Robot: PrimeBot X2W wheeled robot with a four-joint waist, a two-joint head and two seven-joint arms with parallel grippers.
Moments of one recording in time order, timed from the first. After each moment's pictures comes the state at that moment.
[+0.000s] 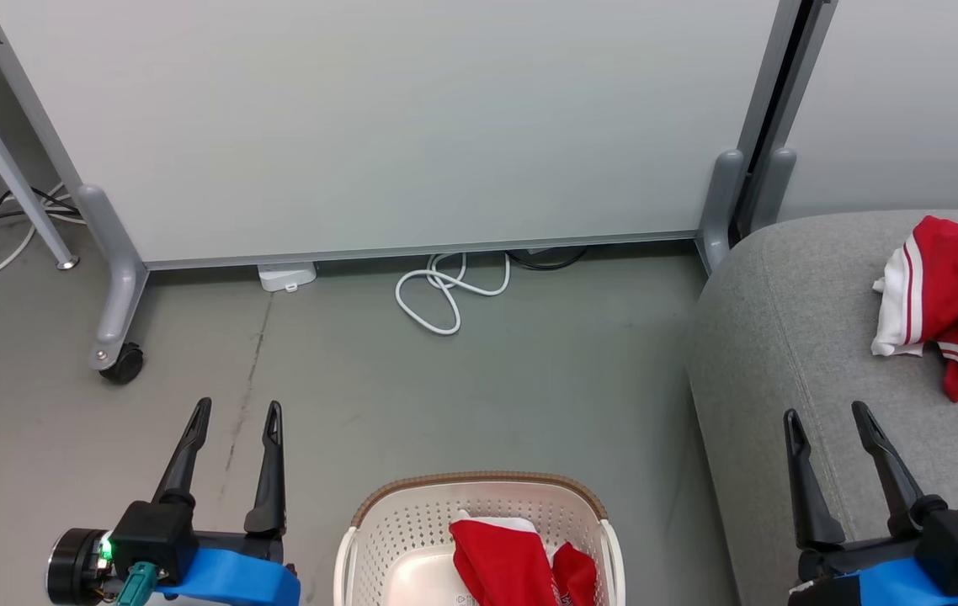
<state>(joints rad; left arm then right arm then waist) -0.02 0.15 -0.13 0.19 -0.15 -0.04 -0.26 0.05 -0.05 -0.06 0.07 0.06 0.13 -0.26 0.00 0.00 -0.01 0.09</state>
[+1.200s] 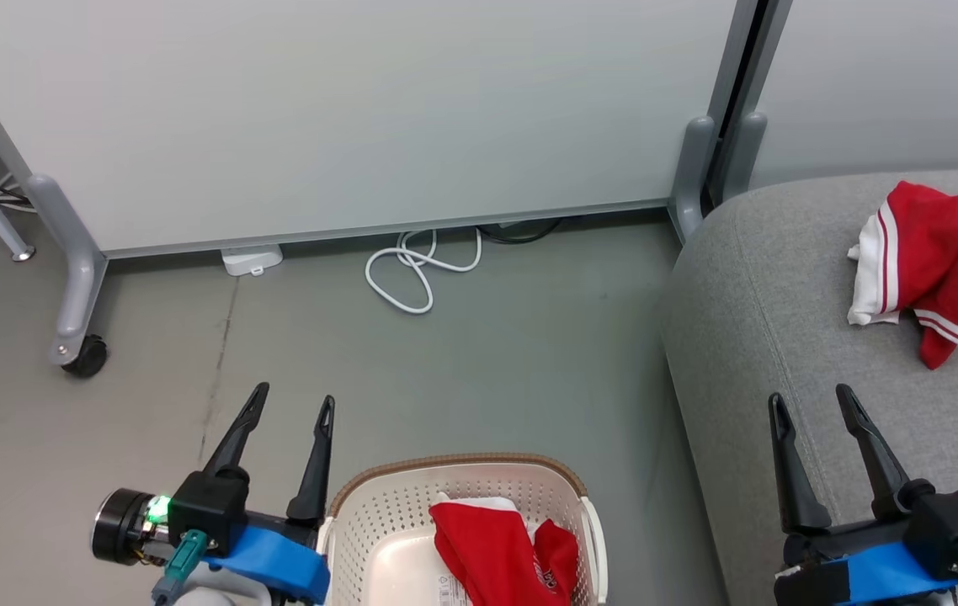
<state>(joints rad) -0.09 0.14 -0.17 0.28 -0.08 -0.12 -0.26 0.02 -0.05 -0.03 0.07 0.08 0.13 -0.26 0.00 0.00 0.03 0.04</state>
